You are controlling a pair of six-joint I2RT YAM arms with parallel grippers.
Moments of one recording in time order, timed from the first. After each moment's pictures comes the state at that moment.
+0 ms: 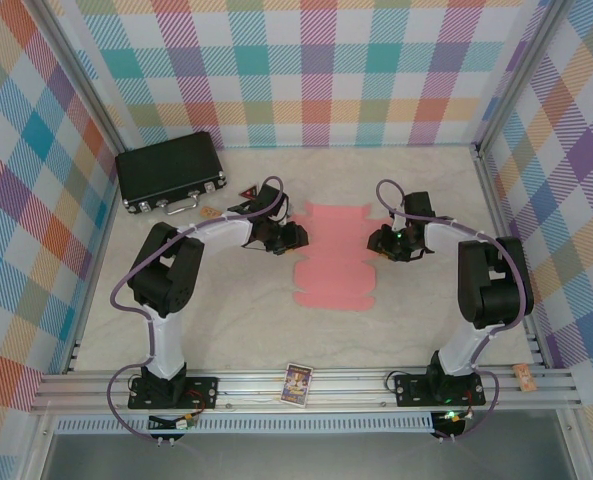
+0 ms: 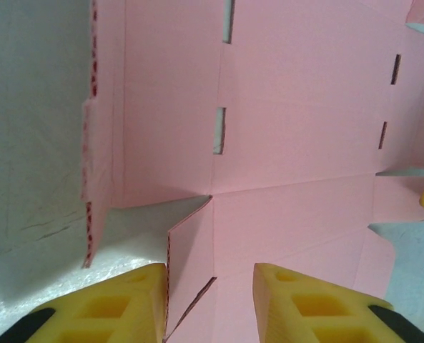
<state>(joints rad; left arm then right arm) -0.52 1.97 1.31 -0.35 0.39 -0.69 0.13 1.74 0.97 -0.38 -0.47 0.44</state>
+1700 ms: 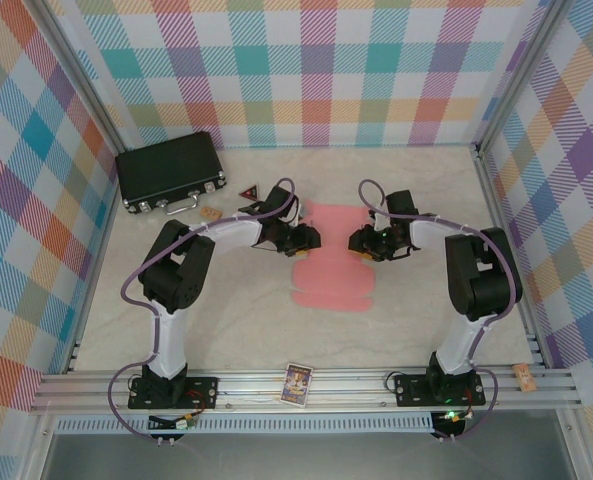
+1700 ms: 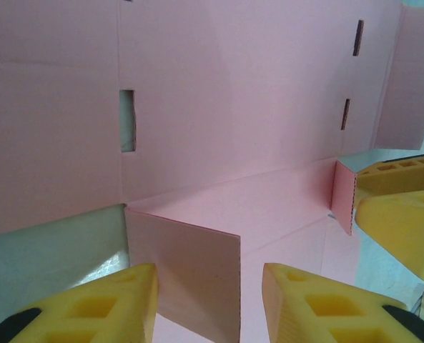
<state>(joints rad) -0.56 2.04 1.37 -0.32 0.47 -0.68 0.22 1.81 1.03 -0.37 -0.58 0.44</state>
